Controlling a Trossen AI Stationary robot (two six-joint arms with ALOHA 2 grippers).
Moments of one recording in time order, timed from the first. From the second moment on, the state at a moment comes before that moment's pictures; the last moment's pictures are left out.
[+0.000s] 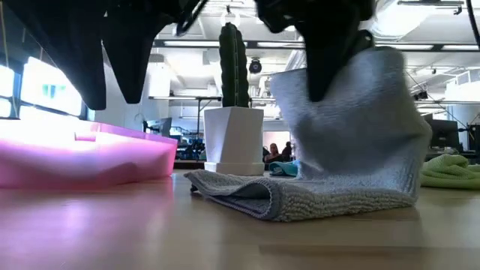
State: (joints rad) left arm -0.50 2.20 1.89 -1.40 -0.33 -0.43; right arm 0.40 1.99 1.66 -1.04 0.10 0.99
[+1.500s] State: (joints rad) left arm -0.61 2.20 1.89 -1.44 -0.45 -0.46; right arm 0.46 2.20 1.92 -1.34 0.29 0.72
